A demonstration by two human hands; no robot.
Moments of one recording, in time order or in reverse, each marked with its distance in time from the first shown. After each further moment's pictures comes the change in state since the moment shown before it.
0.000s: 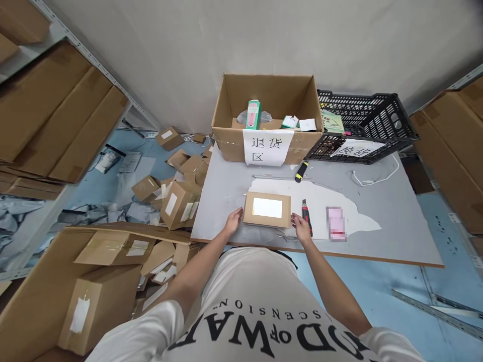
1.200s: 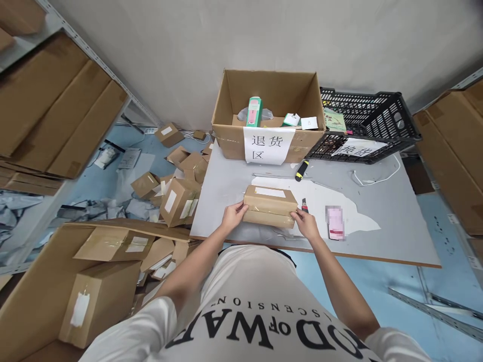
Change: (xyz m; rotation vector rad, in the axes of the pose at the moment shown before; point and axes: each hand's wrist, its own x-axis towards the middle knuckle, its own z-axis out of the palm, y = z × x) left_hand -0.031 0.087 0.006 0.332 0.033 0.277; right_hand -0.012 -0.091 -0.025 -0.470 -0.115 -0.189
